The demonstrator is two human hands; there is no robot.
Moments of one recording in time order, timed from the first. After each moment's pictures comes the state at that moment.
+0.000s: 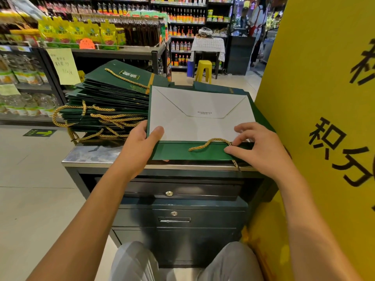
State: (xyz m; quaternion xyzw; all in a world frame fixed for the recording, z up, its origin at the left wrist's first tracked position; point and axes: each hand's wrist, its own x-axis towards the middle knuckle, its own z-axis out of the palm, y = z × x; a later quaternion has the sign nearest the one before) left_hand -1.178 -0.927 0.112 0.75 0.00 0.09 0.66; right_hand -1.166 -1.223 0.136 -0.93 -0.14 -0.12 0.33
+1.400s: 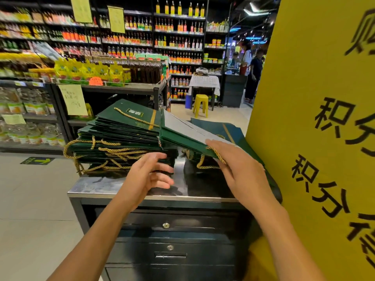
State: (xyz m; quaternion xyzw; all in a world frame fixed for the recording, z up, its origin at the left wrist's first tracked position) left_hand -1.194 -0.933 0.123 0.62 -0.05 0.06 0.78; right_hand -1.198 -1.186 0.169 -0.88 -0.27 -0.31 0.22
